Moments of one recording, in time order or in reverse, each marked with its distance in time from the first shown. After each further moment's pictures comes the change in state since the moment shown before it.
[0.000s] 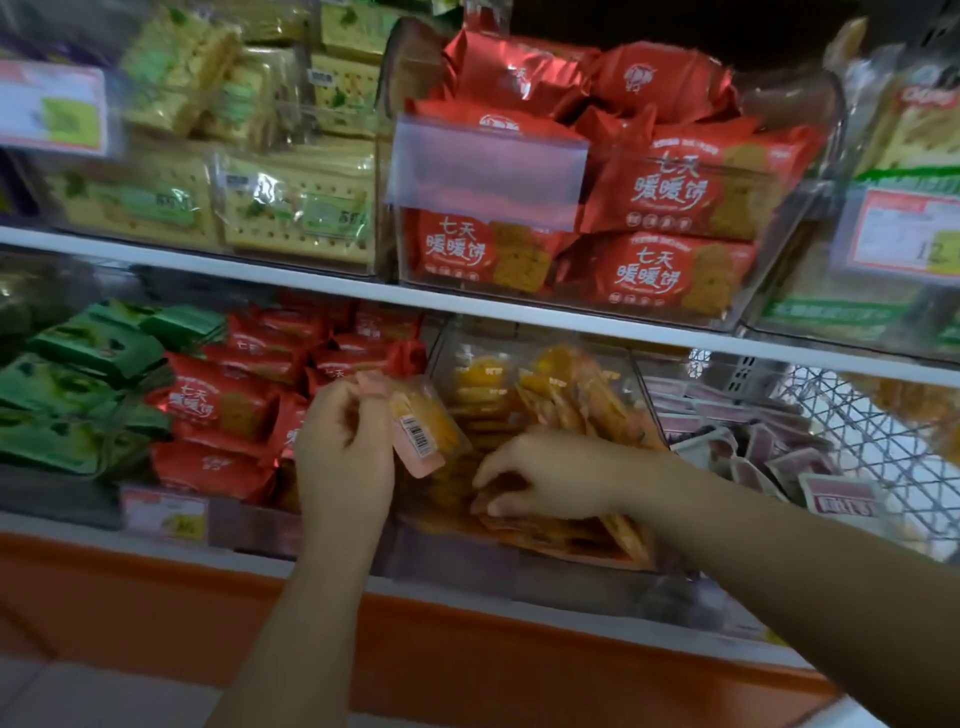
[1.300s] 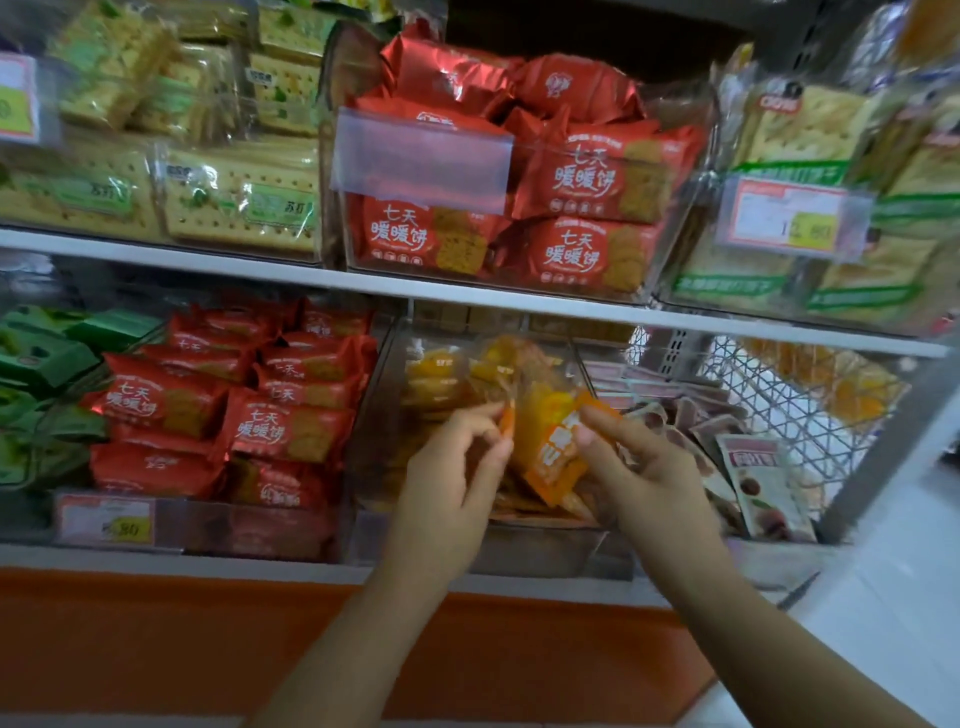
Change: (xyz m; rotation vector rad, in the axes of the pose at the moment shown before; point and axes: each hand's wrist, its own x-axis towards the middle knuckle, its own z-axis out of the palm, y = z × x) left_hand -0.065 -0.003 0.043 -0.029 -0.520 0.393; right_hand -0.104 -0.027 0.051 1.133 1.083 0.514
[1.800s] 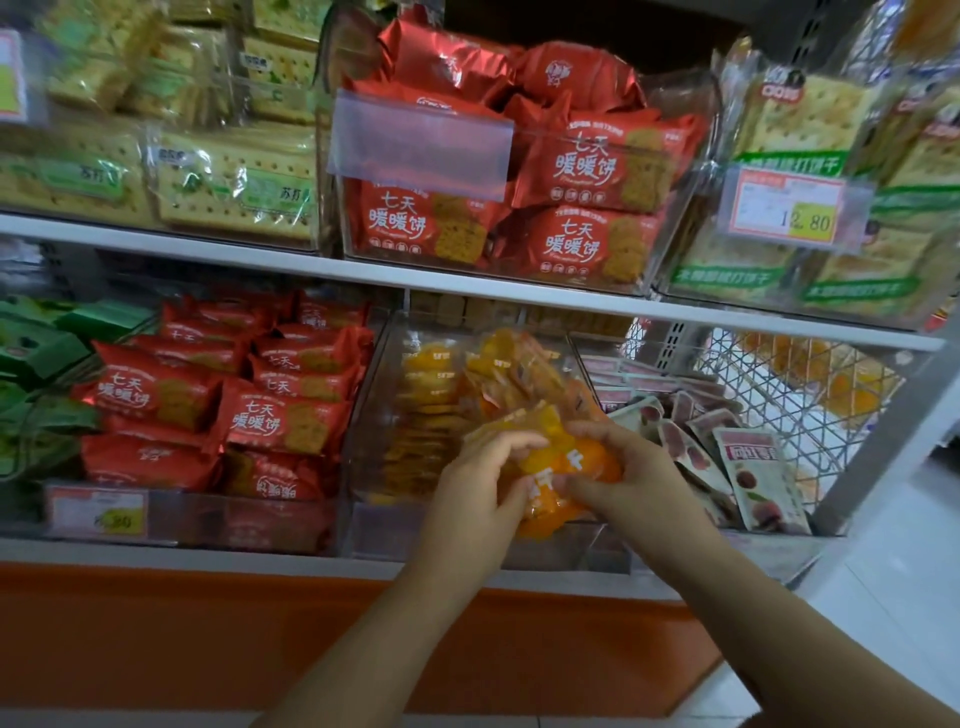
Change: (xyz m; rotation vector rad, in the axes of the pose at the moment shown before) left_hand -0.003 -0.005 0.022 0.022 -0.114 -0.009; right_hand 0.010 0.011 -0.003 -0.144 -0.145 0.085
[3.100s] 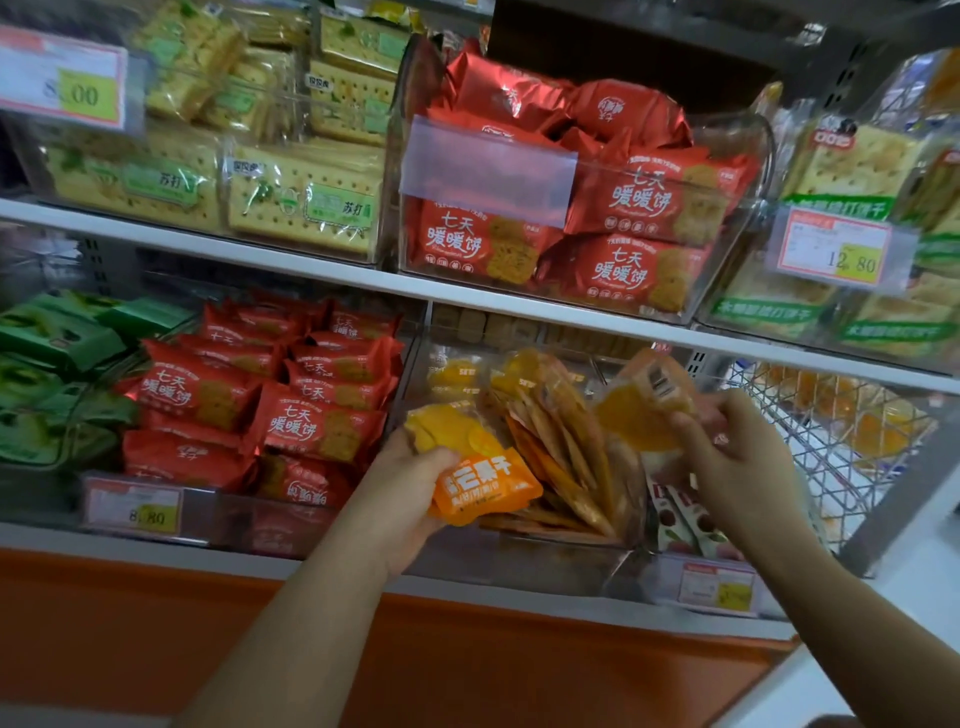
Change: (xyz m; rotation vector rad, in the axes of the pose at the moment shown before) left_hand 0.013 -0.005 -0.069 -0.849 0.077 -0.808; right_hand 0.010 -0.026 -0.031 -0.339 0.387 -0.241
